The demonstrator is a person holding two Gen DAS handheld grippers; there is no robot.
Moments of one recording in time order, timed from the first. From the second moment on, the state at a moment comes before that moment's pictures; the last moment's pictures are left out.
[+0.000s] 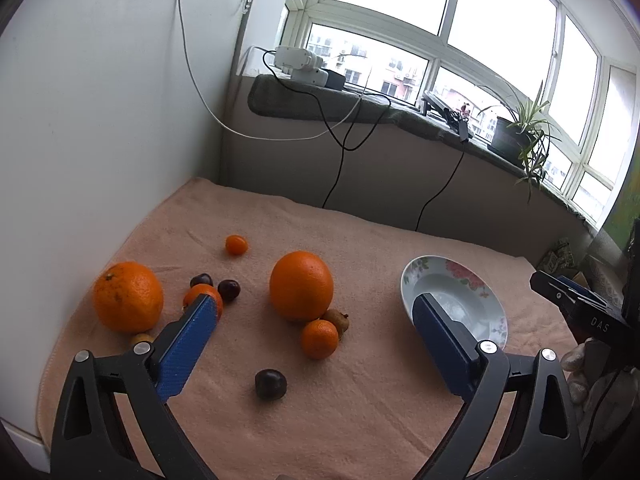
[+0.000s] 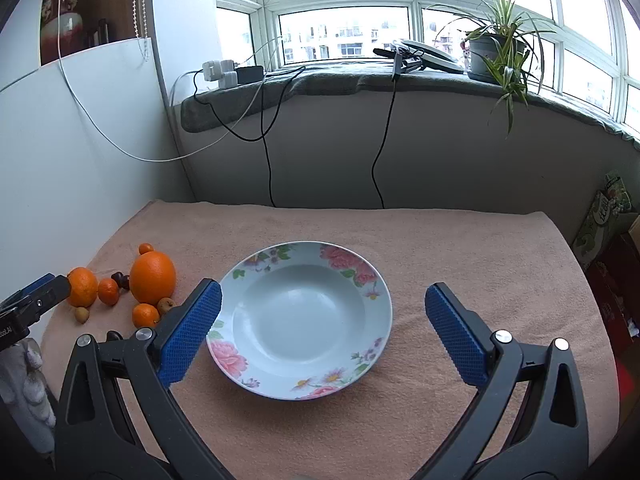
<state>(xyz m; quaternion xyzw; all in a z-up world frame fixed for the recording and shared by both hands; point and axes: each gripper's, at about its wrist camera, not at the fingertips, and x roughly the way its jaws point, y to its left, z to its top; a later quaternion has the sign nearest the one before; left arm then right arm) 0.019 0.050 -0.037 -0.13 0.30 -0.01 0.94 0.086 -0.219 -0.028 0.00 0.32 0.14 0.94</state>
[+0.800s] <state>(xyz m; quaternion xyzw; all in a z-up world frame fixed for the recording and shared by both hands) 0.073 0.069 -0.086 -0.22 0.37 -0.06 0.90 0.175 -0.085 -0.074 0.03 0.47 0.34 0.81</state>
